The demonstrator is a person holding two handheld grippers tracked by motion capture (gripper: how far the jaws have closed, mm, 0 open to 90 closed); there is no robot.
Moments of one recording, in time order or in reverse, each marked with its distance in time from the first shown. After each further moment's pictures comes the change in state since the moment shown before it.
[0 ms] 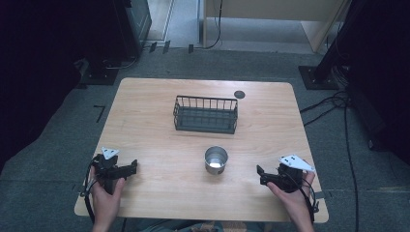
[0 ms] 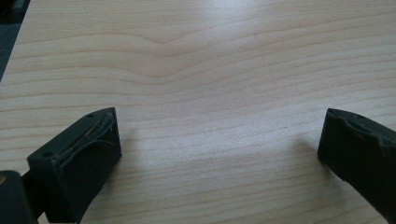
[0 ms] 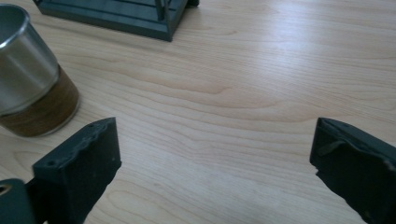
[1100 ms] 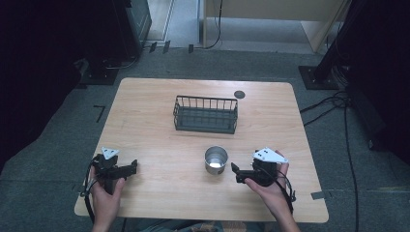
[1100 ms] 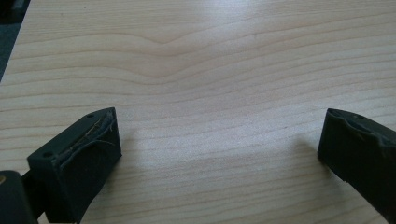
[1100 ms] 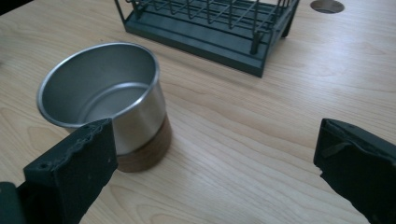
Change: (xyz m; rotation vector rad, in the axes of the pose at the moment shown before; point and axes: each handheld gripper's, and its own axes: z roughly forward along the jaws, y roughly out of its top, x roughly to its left) left arm 0.000 0.000 0.000 0.001 0.000 0.000; right arm 0.060 0.027 0.023 -0.019 0.166 -0.078
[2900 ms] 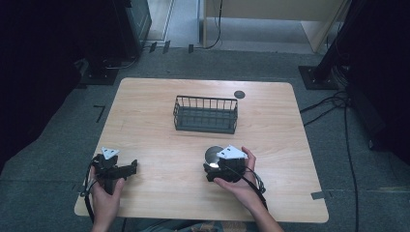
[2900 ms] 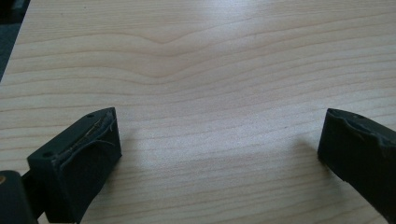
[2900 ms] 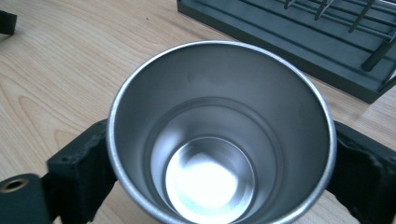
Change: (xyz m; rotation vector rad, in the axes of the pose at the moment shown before) left arm 0.000 0.000 0.000 -0.001 0.000 0.000; right arm 0.062 0.009 0.063 0.084 0.048 -0.123
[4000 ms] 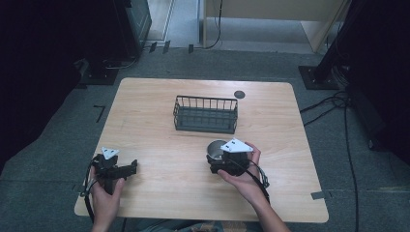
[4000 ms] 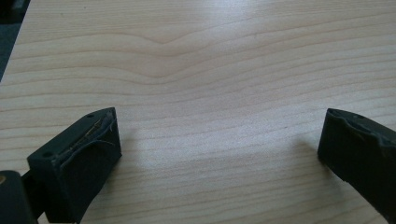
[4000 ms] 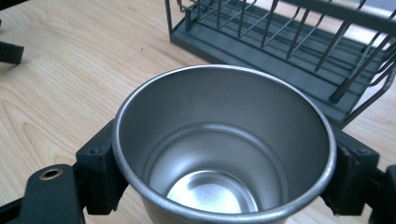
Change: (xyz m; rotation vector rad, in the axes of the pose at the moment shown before) left arm 0.000 0.000 0.000 0.000 0.000 0.000; right arm -0.012 0.022 -0.015 -0.057 -0.003 -0.007
